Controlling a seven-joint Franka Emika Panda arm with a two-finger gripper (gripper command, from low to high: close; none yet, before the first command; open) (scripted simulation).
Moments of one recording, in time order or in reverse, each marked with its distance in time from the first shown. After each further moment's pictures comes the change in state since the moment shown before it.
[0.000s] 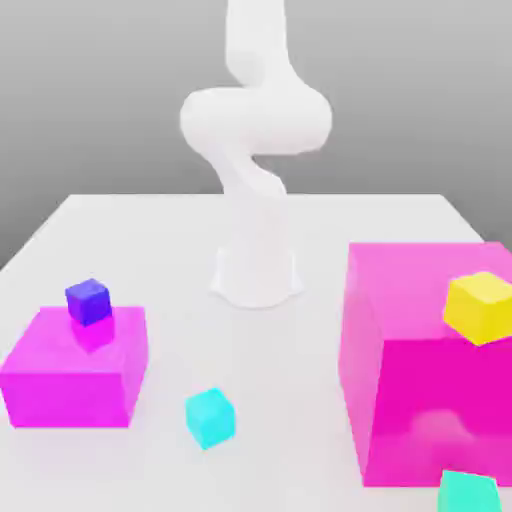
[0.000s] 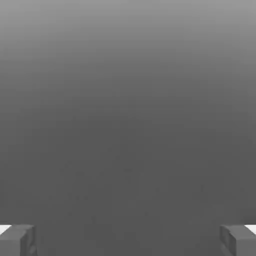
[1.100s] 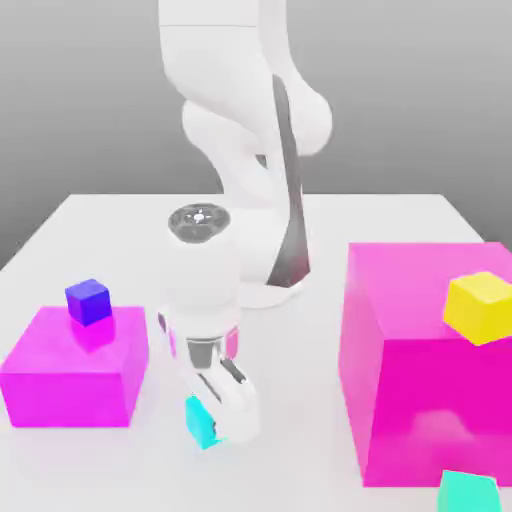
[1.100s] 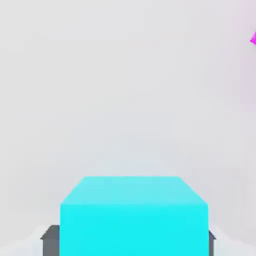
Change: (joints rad) arm -0.181 1.011 0.009 -0.406 -0.089 0.698 0.816
